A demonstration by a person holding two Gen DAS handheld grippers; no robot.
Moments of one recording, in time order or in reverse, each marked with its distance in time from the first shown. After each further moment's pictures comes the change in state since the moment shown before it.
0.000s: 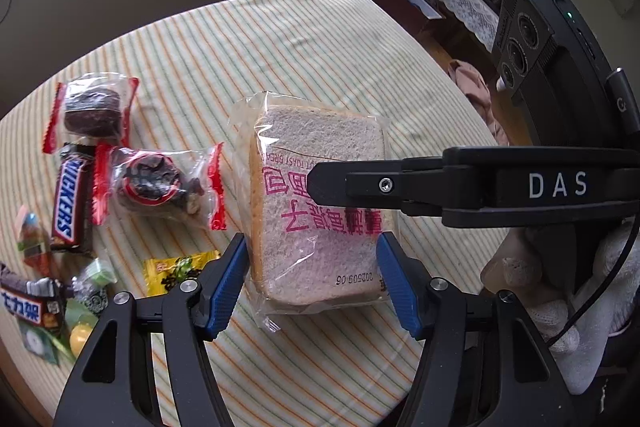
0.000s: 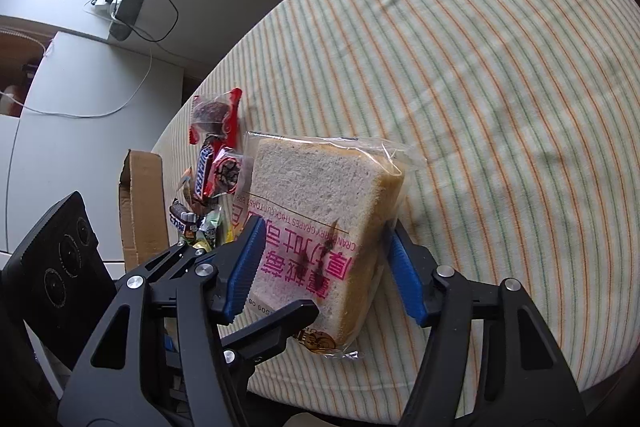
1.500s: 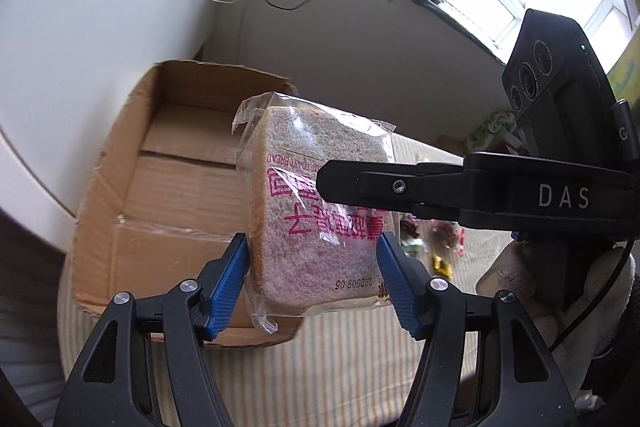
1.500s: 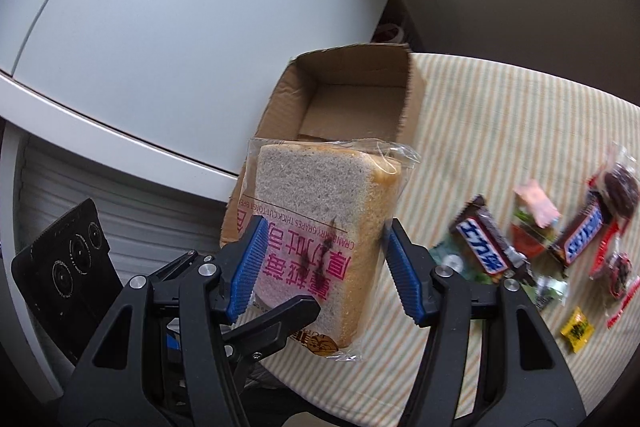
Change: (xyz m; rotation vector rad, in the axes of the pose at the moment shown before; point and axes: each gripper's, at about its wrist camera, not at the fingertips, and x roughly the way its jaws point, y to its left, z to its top) left arm -0.198 0.164 -0.144 -0.568 -0.418 0.282; right arm 0.100 0.314 -0.060 -0.627 0.235 0.160
